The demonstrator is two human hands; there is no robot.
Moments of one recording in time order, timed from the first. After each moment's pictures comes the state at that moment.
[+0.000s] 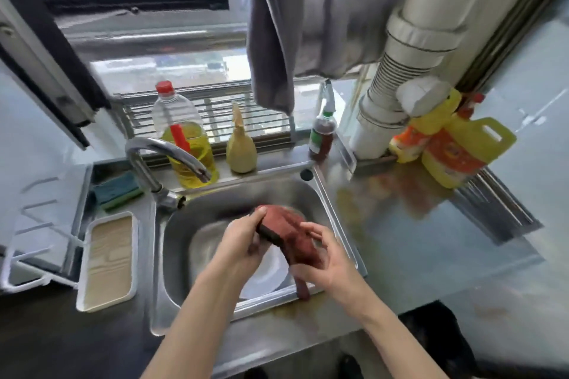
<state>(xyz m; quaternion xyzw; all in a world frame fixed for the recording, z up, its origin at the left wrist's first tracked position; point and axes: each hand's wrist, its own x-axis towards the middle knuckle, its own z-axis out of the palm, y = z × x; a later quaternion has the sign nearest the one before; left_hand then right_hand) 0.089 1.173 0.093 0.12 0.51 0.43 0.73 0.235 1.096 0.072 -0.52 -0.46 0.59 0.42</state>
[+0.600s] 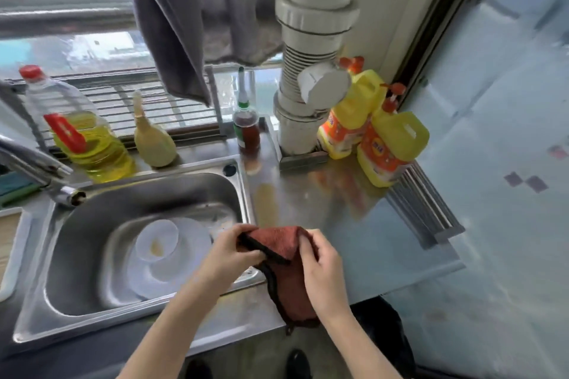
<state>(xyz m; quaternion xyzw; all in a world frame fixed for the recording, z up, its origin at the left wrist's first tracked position) 0.287 1.130 0.073 0.48 0.59 0.26 0.59 0.437 1.082 0.043 -0.65 -0.48 0.37 0.46</state>
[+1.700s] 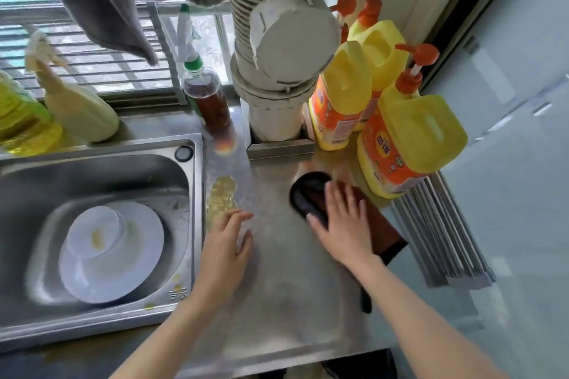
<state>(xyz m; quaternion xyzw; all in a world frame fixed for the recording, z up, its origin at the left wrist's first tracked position) 0.384 1.193 -0.072 0.65 0.65 0.25 0.29 0.614 1.232 -0.129 -0.69 -0.71 0.15 -0.04</state>
